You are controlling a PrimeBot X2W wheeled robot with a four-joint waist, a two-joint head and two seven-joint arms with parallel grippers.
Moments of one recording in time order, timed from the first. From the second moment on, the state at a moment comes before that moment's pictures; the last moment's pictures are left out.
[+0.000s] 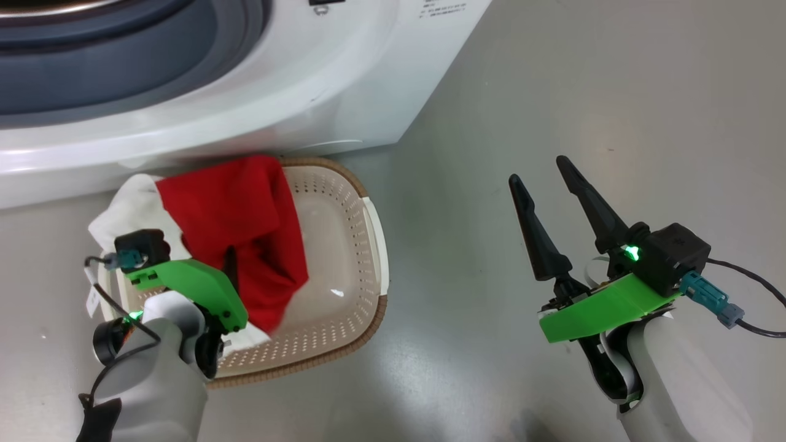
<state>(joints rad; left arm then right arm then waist) -0.84 0.04 -0.14 1.28 -0.52 -0.04 -0.06 -0.36 -0.07 0.21 0.21 0.34 0.12 -0.26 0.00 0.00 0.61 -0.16</state>
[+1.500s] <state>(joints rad) -0.25 0.06 0.04 0.33 -0.22 -0.07 -0.25 -0.18 -0.06 0.10 0.25 0.28 0.12 -0.26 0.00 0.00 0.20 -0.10</state>
